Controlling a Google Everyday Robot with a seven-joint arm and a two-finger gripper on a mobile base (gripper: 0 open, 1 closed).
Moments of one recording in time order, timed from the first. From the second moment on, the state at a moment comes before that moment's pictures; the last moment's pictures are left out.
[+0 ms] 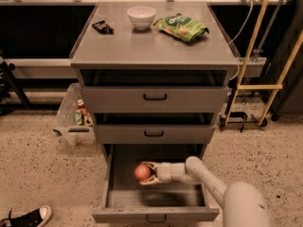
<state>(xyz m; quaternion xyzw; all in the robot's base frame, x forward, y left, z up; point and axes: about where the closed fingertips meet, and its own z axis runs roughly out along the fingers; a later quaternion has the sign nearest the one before) 0.615 0.032 0.256 -0.61 0.51 0.34 0.50</state>
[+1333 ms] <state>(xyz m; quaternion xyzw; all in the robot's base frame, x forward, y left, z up) 0.541 0.015 0.526 -0.72 0.42 0.20 0.51</state>
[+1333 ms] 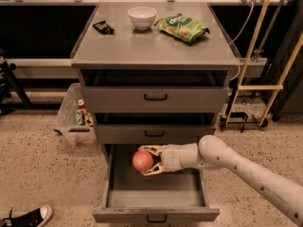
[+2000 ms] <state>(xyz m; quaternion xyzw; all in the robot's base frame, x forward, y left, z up) 0.537 0.011 0.561 -0.72 0.41 0.16 0.54</state>
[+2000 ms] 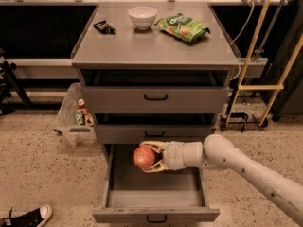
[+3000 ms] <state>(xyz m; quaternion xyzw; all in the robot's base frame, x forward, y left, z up) 0.547 0.002 0.829 -0.71 0.39 -0.11 0.58</state>
